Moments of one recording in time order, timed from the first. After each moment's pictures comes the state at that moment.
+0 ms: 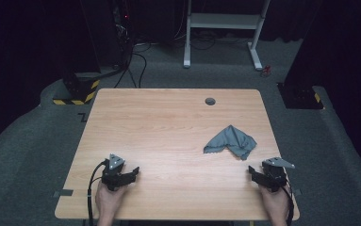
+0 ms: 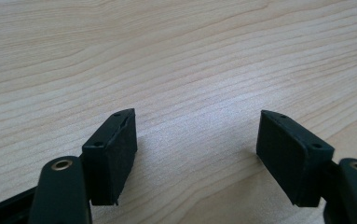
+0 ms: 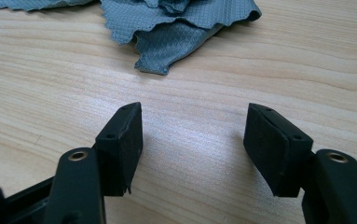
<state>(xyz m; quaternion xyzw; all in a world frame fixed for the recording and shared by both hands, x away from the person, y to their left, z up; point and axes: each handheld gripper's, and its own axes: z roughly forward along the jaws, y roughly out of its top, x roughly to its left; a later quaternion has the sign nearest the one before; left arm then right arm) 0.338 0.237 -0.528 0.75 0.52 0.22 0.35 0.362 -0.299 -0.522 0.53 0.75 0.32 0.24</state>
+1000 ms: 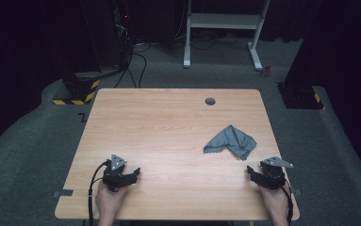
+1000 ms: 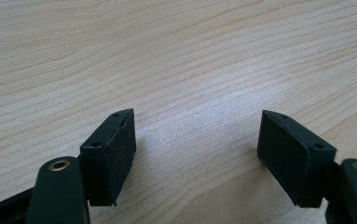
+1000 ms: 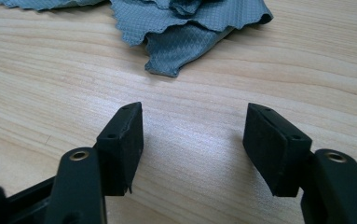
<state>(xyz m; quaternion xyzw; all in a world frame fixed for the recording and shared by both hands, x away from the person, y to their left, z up) 0.337 0.233 -0.528 0.76 0.50 0.23 0.34 0.363 -0.295 -0.522 0.52 0.75 0.32 0.23</state>
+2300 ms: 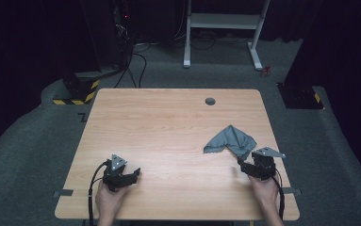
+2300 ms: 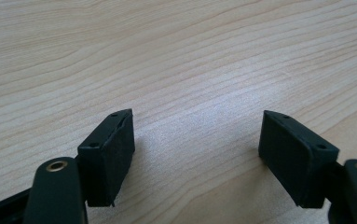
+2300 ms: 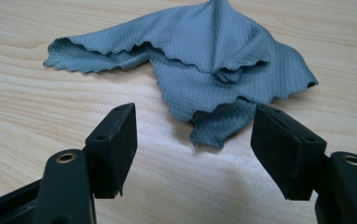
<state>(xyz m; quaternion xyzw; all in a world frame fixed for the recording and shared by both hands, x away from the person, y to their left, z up) 0.337 0.233 -0.528 0.76 0.50 0.23 0.34 0.388 -0.266 -0.504 0.51 0.75 0.36 0.22</state>
